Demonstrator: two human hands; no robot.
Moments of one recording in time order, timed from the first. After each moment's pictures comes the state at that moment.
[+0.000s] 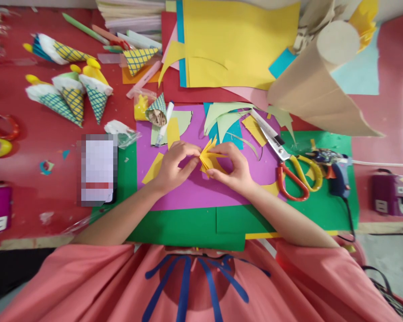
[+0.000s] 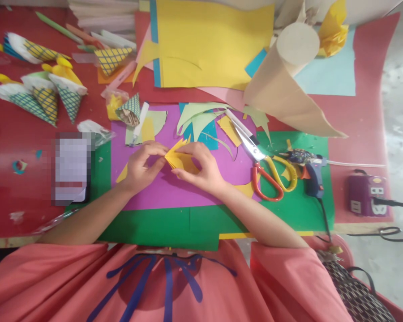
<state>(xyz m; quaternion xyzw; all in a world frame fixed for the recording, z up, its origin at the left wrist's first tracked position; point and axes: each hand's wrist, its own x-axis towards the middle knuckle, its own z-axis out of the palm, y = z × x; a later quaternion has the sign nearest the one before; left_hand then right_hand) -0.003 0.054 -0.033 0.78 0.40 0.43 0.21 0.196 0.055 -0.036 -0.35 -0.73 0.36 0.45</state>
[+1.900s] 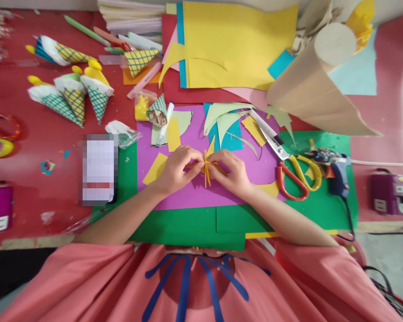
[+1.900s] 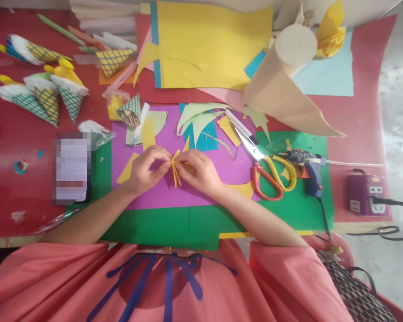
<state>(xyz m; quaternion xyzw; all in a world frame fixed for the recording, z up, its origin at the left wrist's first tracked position) 0.005 0.049 -0.029 0.80 0.39 0.42 0.20 0.189 0.049 -0.034 -0.36 -0.77 0.31 0.43</state>
